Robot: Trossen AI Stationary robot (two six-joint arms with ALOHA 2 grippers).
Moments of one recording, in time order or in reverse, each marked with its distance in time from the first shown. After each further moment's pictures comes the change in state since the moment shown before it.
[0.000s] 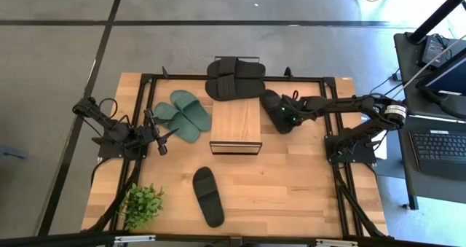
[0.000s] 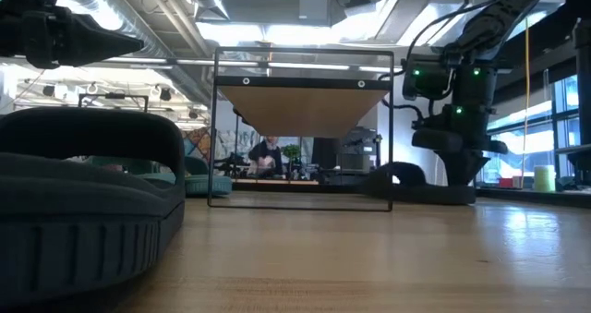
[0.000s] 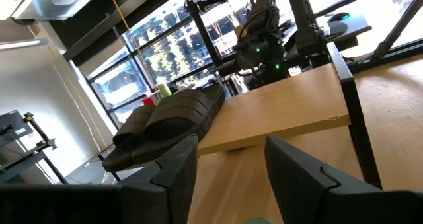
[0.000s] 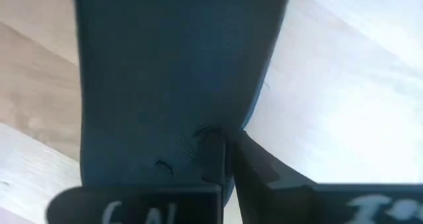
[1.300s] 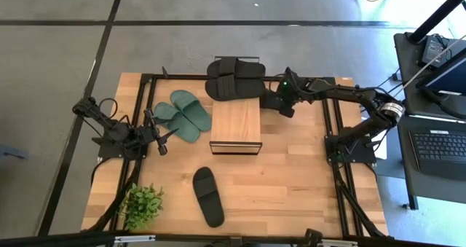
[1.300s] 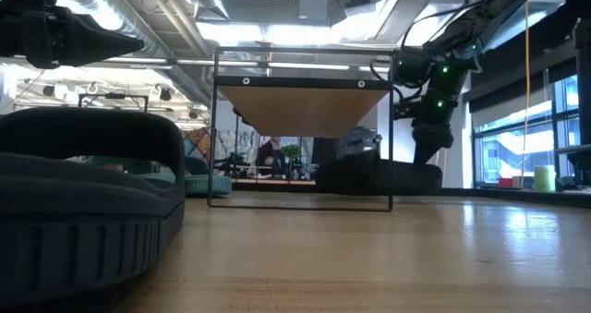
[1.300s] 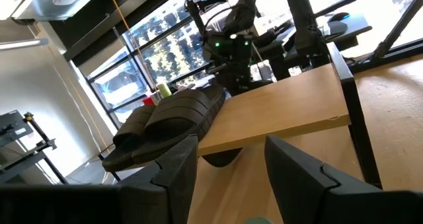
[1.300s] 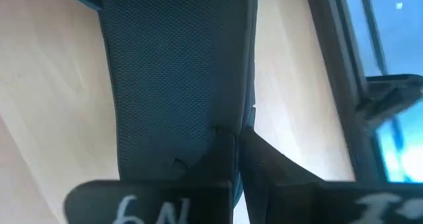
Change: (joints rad) left arm 0.000 0.000 0.000 0.000 0.000 0.000; right arm -0.229 0.041 0.167 0.113 0.034 -0.962
